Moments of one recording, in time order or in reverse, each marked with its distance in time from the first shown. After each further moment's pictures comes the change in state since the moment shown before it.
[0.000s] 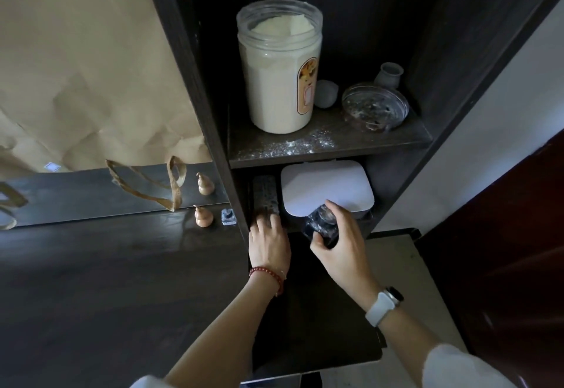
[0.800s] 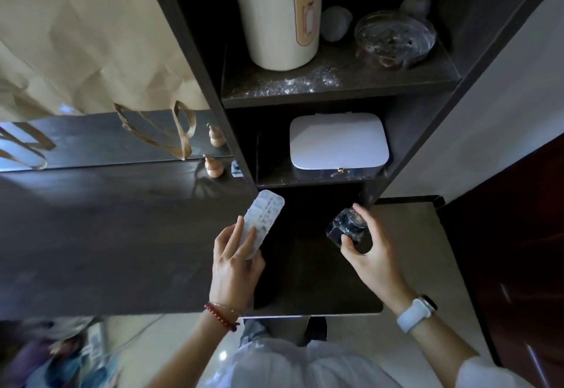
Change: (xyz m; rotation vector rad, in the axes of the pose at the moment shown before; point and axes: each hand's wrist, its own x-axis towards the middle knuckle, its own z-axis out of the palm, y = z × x) left_hand -0.120 -0.061 -0.008 -0.193 0.258 0.116; right_hand -0.067 0.059 -0.029 0.128 -0.146 0.058
